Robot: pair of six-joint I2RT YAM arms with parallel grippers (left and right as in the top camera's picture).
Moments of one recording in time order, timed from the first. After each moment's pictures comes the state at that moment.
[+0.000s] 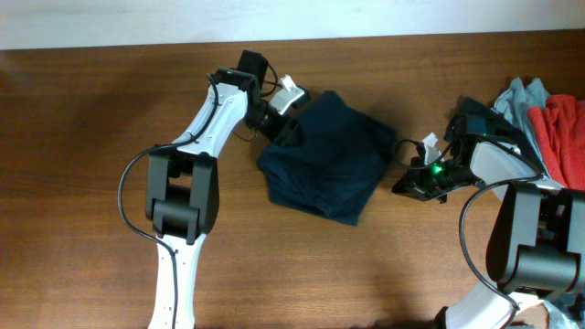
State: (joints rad) left arm -0.30 2.43 2.05 -1.01 0.66 0.48; right arm -0.20 1.88 1.10 -0.82 -0.62 0.07
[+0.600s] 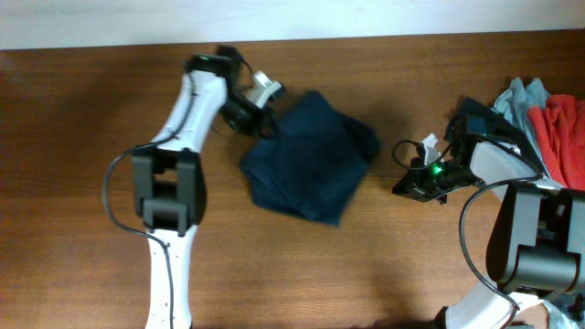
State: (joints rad) left arm -0.18 2.48 2.24 -1.30 0.70 0.35; right arm -0.20 1.88 1.10 -0.83 -0.62 0.07
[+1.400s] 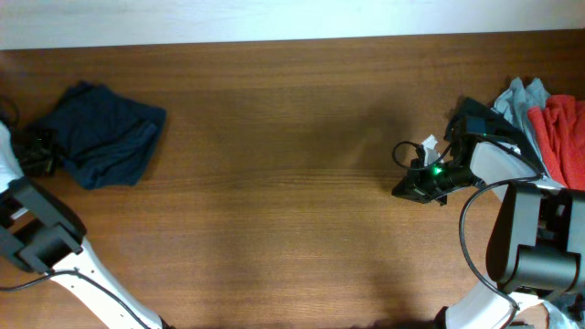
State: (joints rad) left arm 0.65 2.46 2.27 -1.33 0.19 -0.76; right arm -0.20 1.88 1.10 -0.85 -0.62 0.07
